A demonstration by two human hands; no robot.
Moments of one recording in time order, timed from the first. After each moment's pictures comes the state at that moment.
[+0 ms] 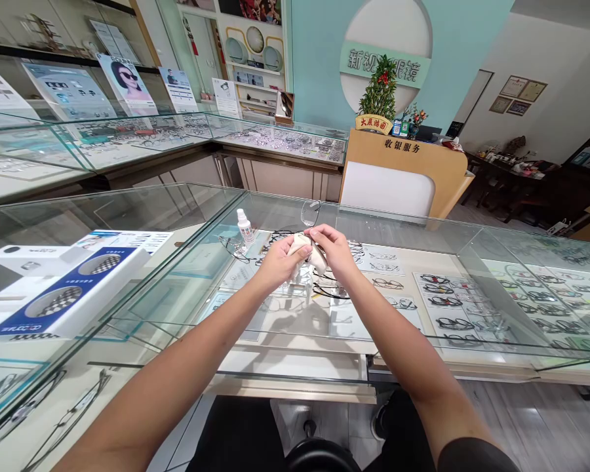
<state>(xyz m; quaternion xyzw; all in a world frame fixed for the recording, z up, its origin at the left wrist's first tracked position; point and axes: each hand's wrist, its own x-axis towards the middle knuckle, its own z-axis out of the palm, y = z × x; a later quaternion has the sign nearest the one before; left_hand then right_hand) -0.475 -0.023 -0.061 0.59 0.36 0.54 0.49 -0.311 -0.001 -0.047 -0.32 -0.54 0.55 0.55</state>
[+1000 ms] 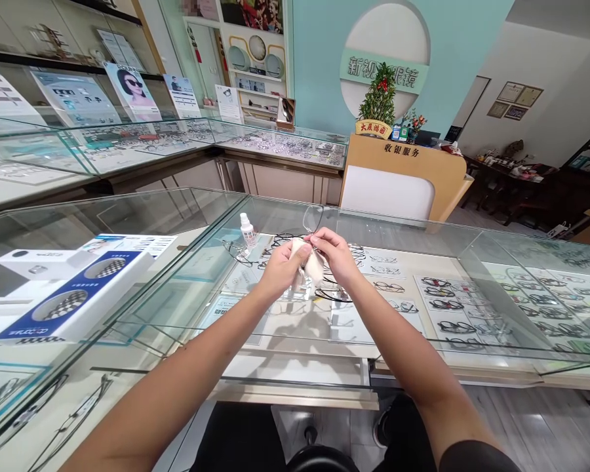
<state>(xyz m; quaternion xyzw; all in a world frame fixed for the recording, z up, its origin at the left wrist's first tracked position) -0.468 -0.034 -0.057 0.55 0.37 0.57 0.49 -0.313 -0.015 -0.036 -0.29 -0.55 0.57 0.54</state>
